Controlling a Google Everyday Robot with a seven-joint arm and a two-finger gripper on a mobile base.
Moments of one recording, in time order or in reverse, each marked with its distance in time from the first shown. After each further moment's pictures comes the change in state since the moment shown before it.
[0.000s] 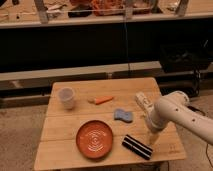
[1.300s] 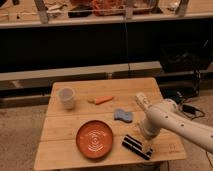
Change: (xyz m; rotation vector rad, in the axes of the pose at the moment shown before) arm -0.009 0.018 0.050 -0.061 0.014 -0.062
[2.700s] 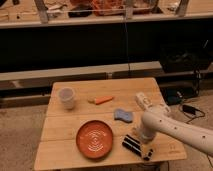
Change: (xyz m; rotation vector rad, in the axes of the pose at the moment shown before) arm -0.005 0.010 0.030 -0.041 0.019 -0.075
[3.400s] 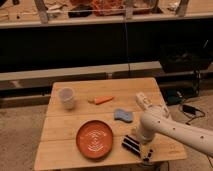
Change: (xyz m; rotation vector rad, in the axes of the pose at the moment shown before) arm -0.003 0.002 0.005 -0.006 0.005 -0.002
